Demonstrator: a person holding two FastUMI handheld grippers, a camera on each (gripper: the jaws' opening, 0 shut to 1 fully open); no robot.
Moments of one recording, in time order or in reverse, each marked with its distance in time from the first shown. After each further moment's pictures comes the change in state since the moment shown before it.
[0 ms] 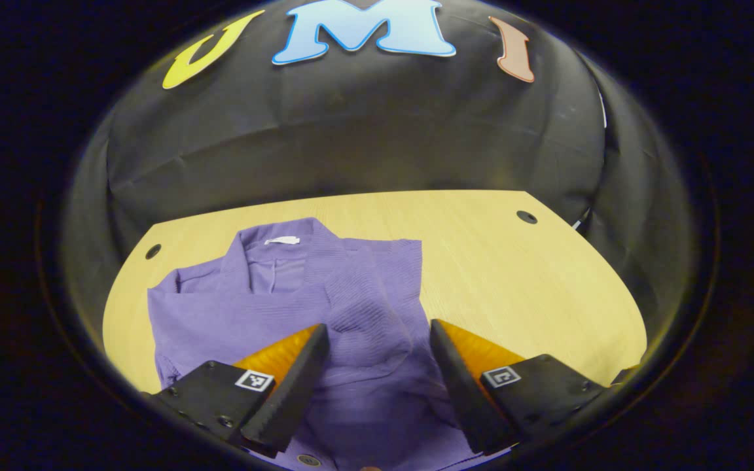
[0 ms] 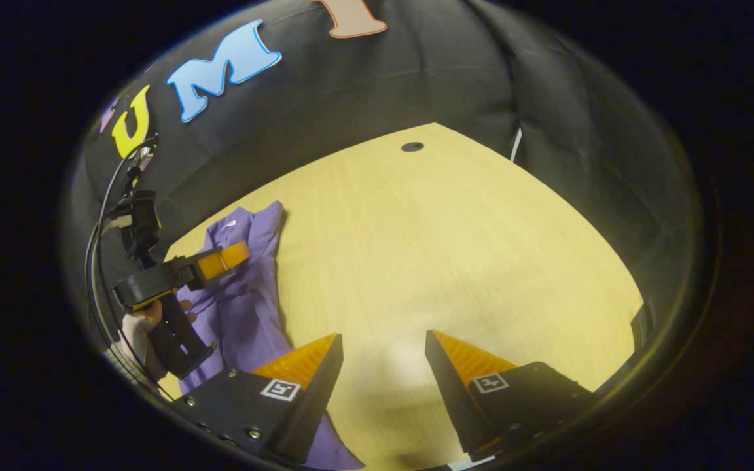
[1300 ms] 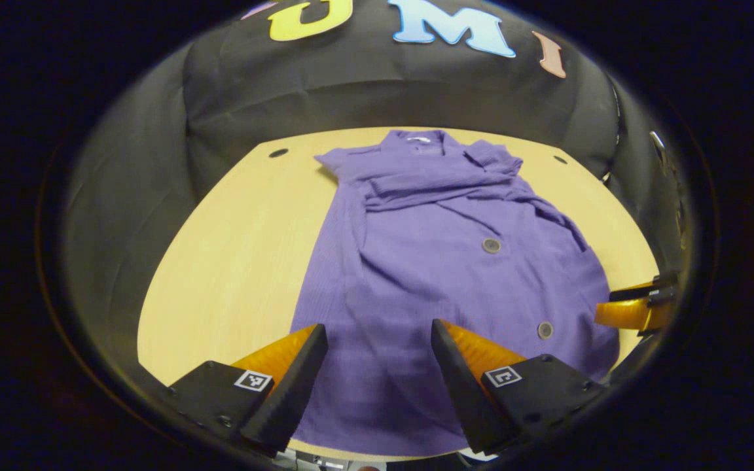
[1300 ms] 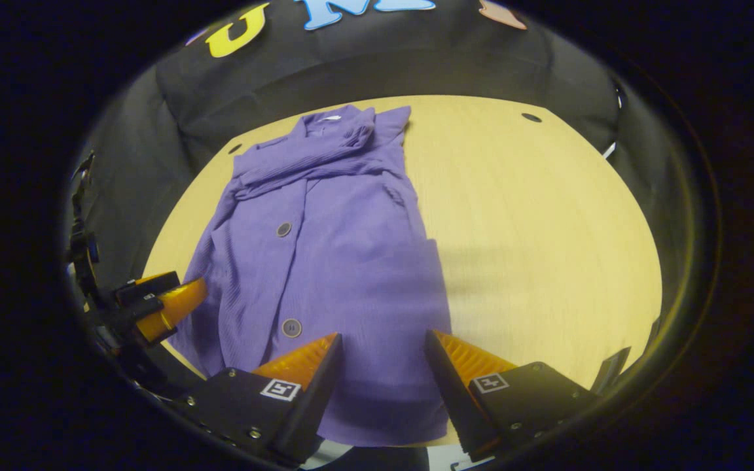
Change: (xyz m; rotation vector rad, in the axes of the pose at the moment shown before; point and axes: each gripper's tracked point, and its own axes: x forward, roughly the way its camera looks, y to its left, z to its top) left arm -0.226 0.187 -0.213 -0.069 0.203 0.180; right arm -0.006 0.114 -0.139 -0.356 0.220 0.122
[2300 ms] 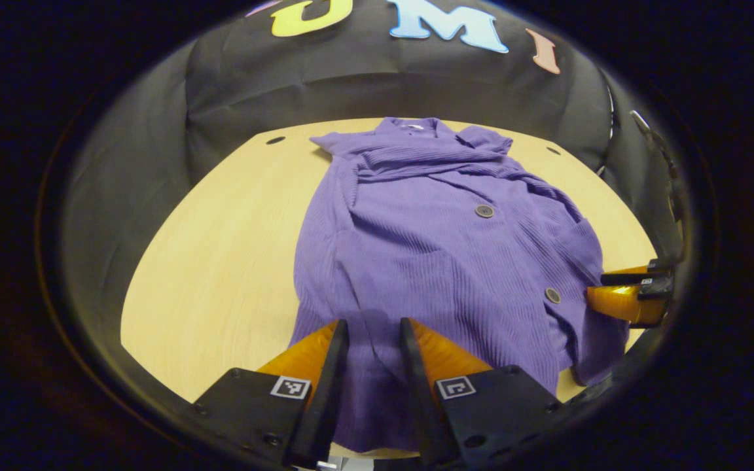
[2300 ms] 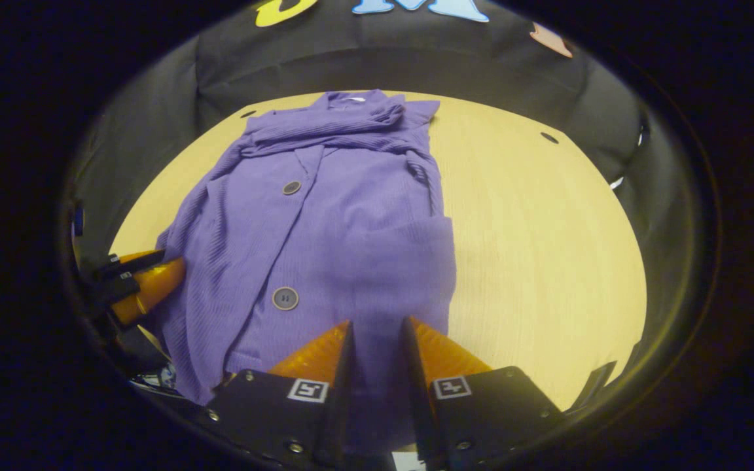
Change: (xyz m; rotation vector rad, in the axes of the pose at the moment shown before) left arm 0.011 -0.014 -0.026 -0.030 -0.020 -0.055; right arm 0.019 0.000 -0.021 -0.128 -0.002 -0.082
